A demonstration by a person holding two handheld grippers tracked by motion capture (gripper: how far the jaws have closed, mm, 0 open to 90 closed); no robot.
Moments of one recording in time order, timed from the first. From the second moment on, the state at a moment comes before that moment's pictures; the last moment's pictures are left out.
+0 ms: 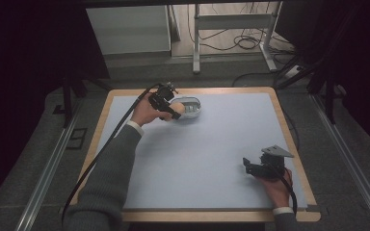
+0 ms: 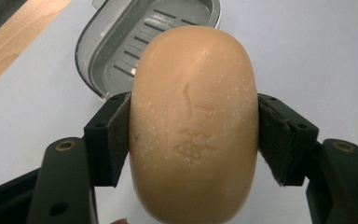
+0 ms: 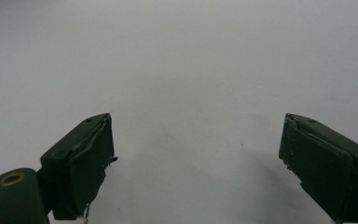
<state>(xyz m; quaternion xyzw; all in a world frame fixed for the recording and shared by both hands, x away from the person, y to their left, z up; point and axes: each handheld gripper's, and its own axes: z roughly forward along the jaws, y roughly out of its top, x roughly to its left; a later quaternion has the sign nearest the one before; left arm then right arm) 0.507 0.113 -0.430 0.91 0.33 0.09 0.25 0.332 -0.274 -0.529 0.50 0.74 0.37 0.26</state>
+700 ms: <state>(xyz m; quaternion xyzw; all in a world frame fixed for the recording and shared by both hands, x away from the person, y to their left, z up) 0.528 0.093 -0.426 0.91 0.32 0.09 0.25 0.332 -0.274 -0.529 0.50 0.74 0.37 0.26</state>
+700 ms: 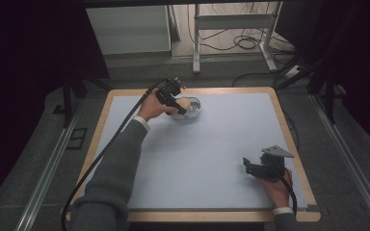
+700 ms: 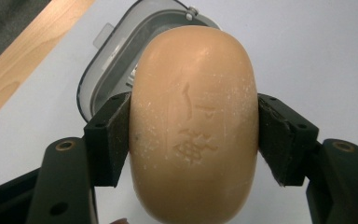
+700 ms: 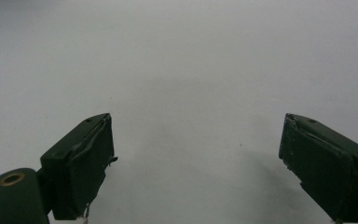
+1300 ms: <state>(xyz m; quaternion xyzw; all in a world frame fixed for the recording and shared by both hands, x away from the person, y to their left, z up) 0.552 0.083 -0.437 0.92 0.31 0.09 0.23 0.332 -0.274 -0.529 0.50 0.74 0.37 0.26</state>
